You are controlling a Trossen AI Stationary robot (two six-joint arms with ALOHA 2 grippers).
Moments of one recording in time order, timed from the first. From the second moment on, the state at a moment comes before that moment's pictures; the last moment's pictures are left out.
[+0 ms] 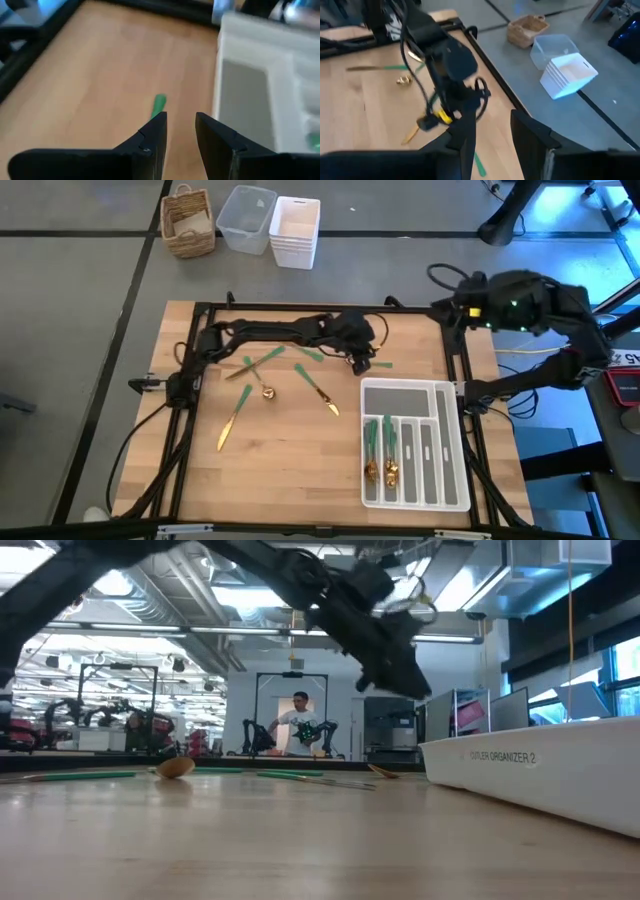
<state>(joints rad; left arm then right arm) 0.27 2.21 1.82 -0.28 0.12 -0.04 -0.16 1.14 1.86 -1.32 0.28 0.11</state>
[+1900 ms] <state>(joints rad) 0.28 2.43 1.90 -0.55 0.03 0.11 -0.16 0.47 0.57 -0.29 0.03 0.50</state>
